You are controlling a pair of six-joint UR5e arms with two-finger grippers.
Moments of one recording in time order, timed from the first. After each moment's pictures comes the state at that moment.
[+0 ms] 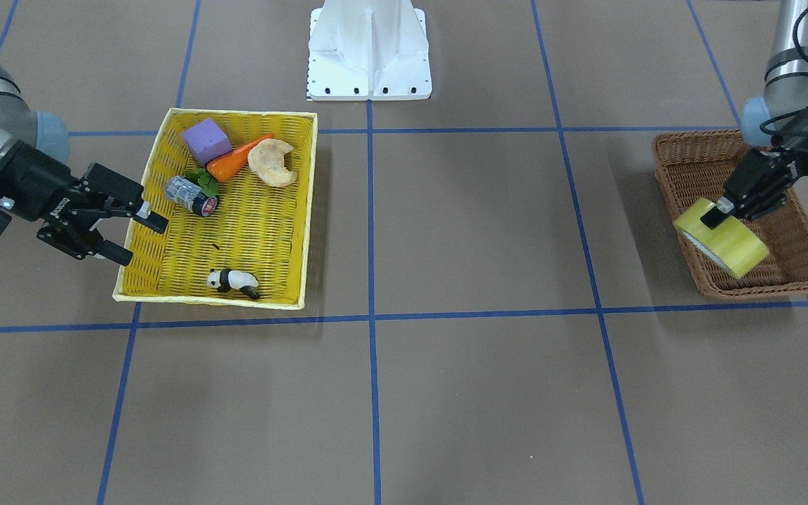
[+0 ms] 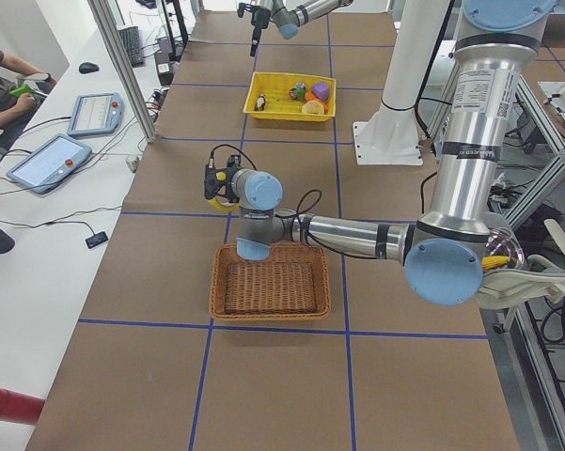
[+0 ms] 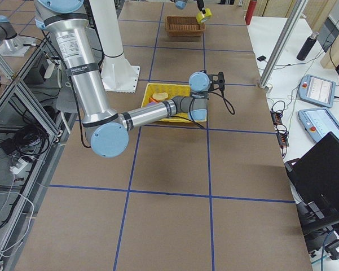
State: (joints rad) left arm -1.20 -1.67 -1.49 -3.09 -2.28 -1.45; right arm 1.03 -1.30 1.53 -0.33 2.34 1.31
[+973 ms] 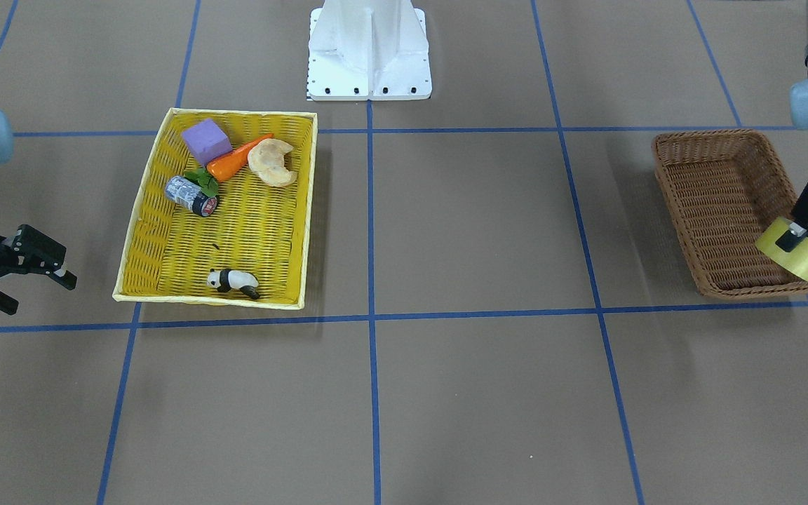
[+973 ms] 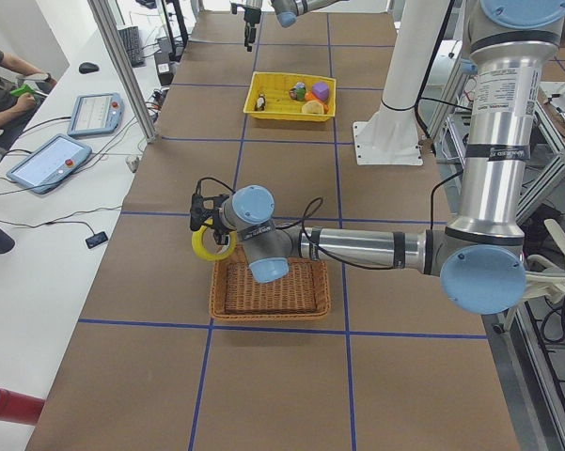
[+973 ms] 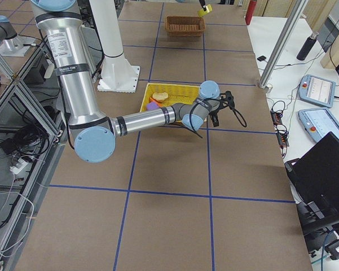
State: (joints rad) left arm -1.30 -1.62 -1.51 -2.74 -2.32 -1.14; right arm 1.14 -1.32 1.57 -0.99 2.33 0.64
